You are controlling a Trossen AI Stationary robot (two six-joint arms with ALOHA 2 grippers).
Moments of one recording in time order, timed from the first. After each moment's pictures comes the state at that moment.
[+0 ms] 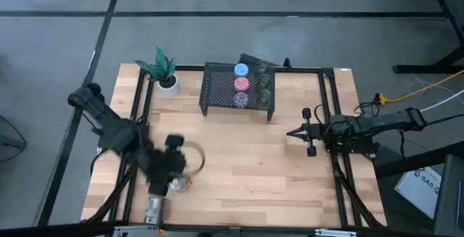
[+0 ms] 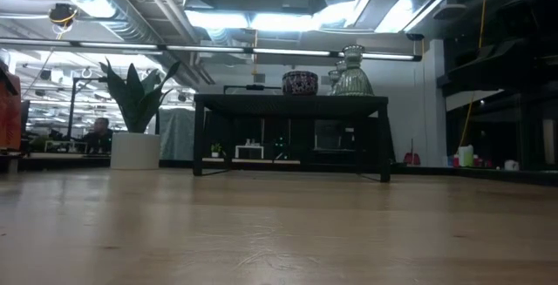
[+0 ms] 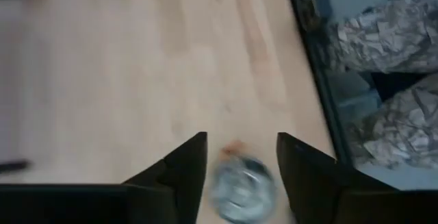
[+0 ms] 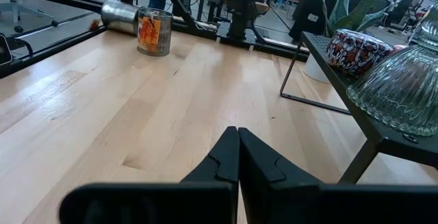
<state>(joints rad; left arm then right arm) -0.71 1.38 1.46 -1.11 -0.27 -0.48 0.18 0.22 0.01 0.03 0.10 -0.18</state>
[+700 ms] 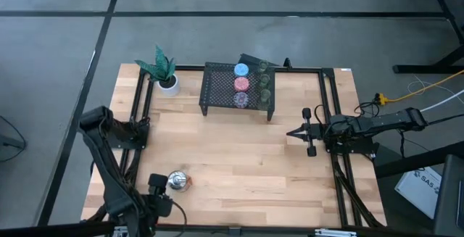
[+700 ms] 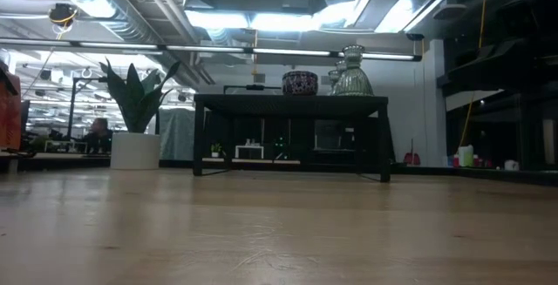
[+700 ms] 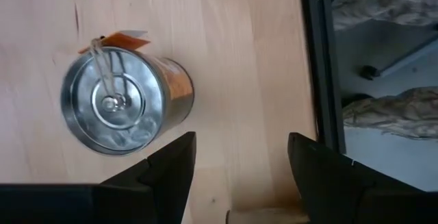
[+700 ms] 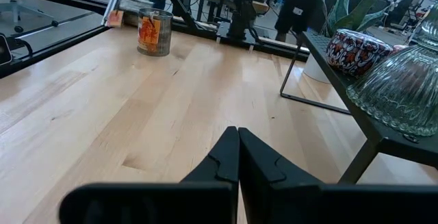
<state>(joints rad) -1.06 1.73 1.46 -1.16 -0.27 -0.92 0.18 0.22 0.01 0.03 0.10 -0.18</state>
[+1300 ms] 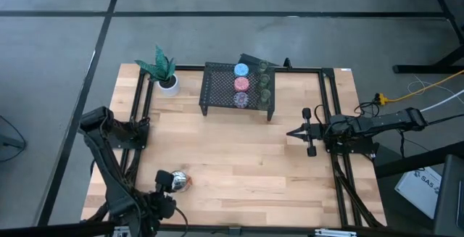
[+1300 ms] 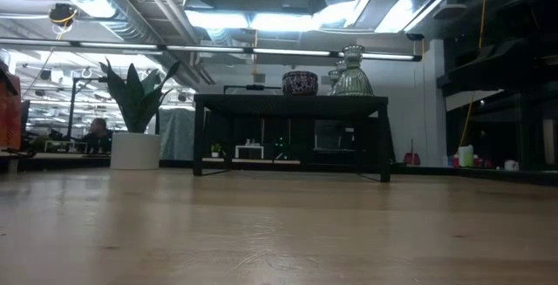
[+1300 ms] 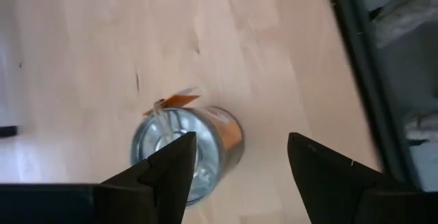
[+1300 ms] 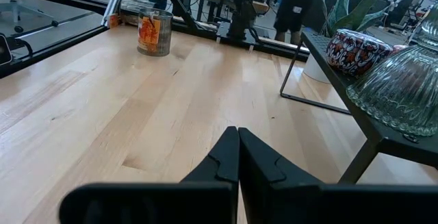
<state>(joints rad) -1.05 1.74 1.44 -1.15 -0.48 -0.76 0.18 0.22 0.01 0.03 0.10 -0.18</state>
